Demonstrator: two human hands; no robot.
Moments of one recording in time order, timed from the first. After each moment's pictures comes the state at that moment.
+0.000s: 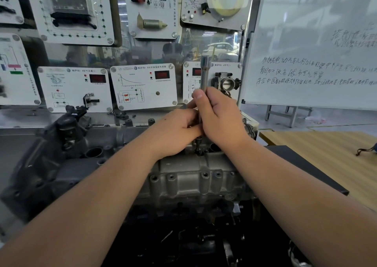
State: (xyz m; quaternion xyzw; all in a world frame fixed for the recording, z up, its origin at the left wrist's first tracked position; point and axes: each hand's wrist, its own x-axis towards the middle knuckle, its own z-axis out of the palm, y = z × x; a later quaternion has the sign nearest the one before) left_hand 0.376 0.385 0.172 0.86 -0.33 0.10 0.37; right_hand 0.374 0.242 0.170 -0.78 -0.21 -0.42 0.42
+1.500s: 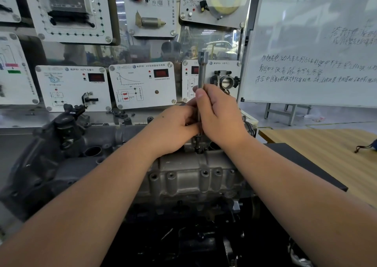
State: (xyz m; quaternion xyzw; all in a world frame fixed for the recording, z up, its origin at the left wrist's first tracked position) left_hand 0.384 0.388 0.166 0.85 -0.34 0.11 0.39; right_hand 0.370 0.244 0.170 -0.78 -0.22 -0.44 0.38
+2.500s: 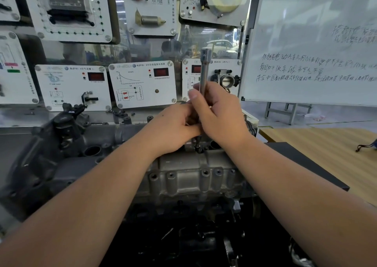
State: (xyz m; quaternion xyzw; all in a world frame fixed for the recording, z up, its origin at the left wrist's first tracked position) left_hand 0.379 0.388 0.170 0.86 -0.34 0.11 0.38; right_hand 0.369 0.244 0.169 -0.77 -0.22 -0.44 0.40
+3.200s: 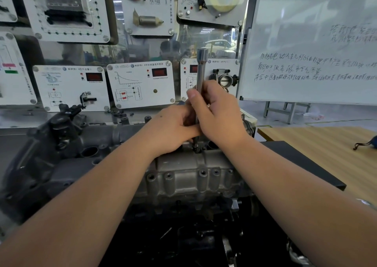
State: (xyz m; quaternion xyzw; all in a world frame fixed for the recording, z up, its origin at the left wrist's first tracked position) left_hand 0.377 0.387 0.167 0.85 -0.33 0.11 0.39; right_hand 0.364 0.244 0.170 -0.78 -0.21 -0.45 0.39
